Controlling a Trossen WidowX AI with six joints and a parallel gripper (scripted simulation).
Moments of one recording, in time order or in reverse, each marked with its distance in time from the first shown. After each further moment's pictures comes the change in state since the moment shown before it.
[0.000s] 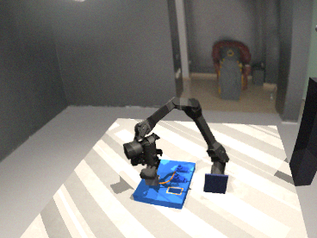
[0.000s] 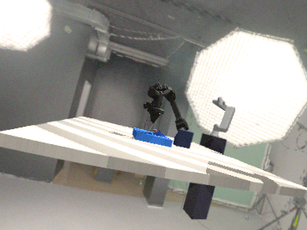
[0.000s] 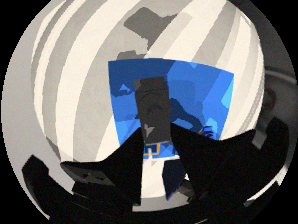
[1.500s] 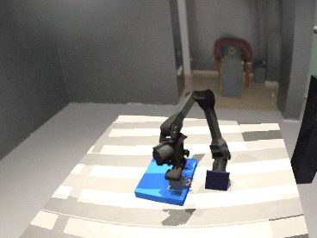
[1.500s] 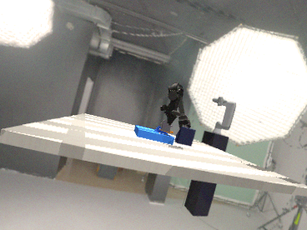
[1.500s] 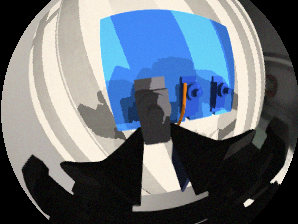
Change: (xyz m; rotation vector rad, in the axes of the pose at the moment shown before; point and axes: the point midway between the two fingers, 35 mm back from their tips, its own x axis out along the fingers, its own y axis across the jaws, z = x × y) arm 0.006 0.016 -0.108 0.112 0.006 0.003
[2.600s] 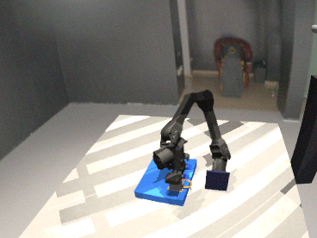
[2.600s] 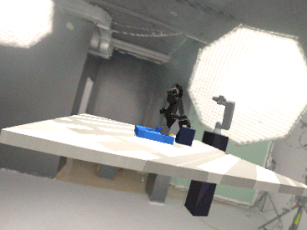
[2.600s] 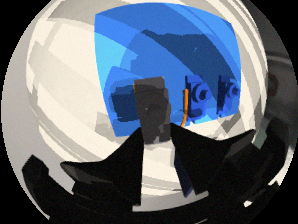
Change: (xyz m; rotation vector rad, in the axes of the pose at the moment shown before) arm 0.021 0.000 0.000 0.010 0.001 0.004
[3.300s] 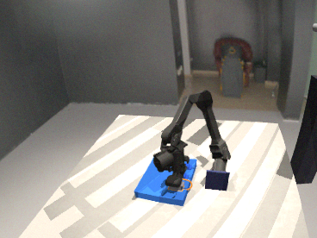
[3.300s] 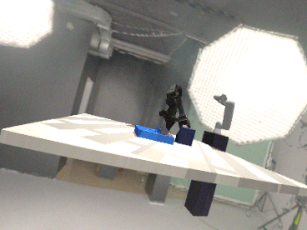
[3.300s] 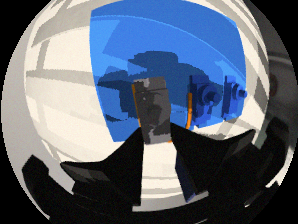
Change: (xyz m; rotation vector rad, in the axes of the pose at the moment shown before) arm 0.016 0.000 0.000 0.000 -0.001 -0.002
